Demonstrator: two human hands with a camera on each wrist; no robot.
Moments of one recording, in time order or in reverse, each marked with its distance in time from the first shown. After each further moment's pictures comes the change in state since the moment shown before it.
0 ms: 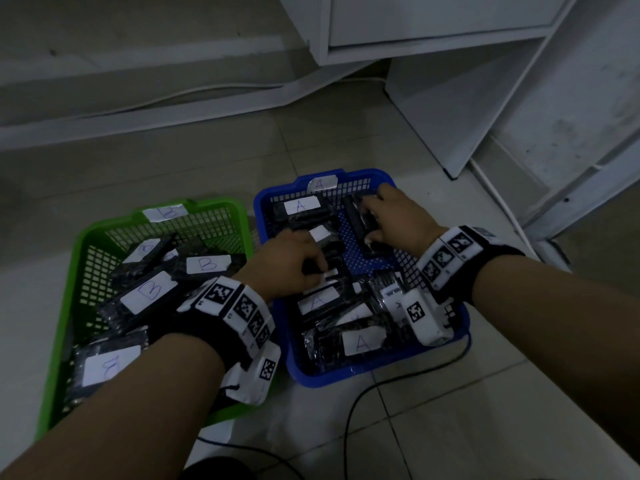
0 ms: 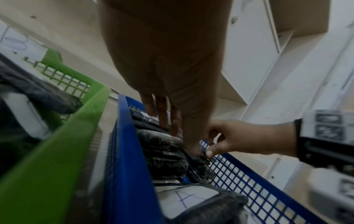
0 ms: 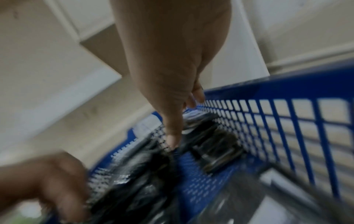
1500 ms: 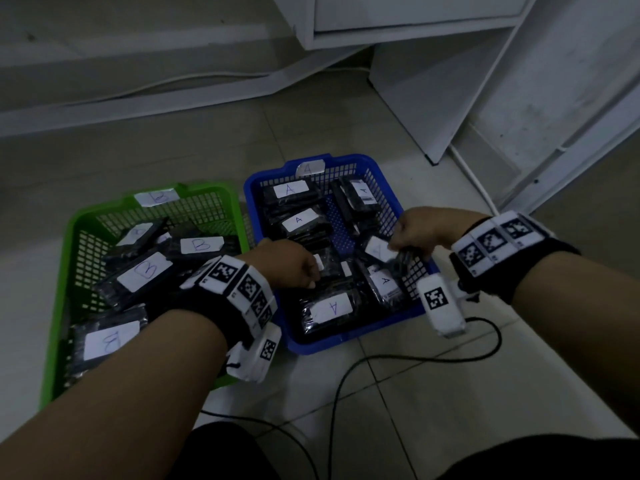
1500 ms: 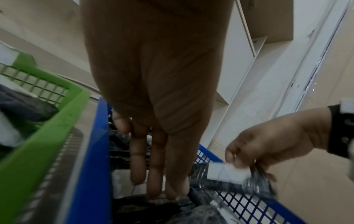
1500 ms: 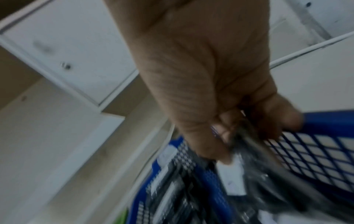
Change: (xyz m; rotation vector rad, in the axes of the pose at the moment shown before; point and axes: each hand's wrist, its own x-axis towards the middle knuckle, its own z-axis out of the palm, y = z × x) left_hand -0.012 0.030 -0.005 0.144 -0.461 -0.071; right_hand -0.072 0.000 -0.040 0.292 -0.486 0.343
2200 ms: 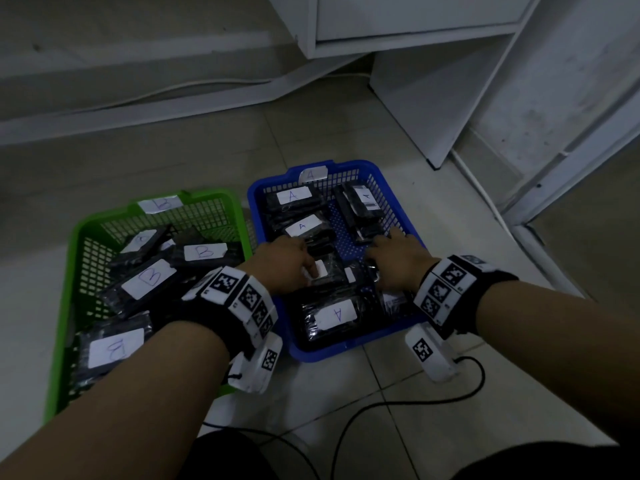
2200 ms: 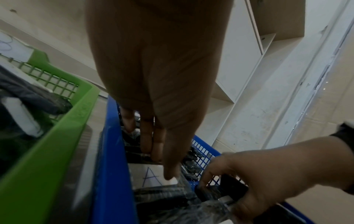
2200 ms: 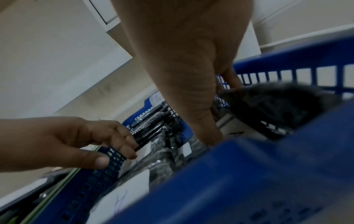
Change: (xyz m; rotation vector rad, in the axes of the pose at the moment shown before) left_hand 0.000 -0.006 0.007 0.034 0.168 -0.024; right_hand 0.025 -0.004 0.068 -0.558 0.212 -0.175
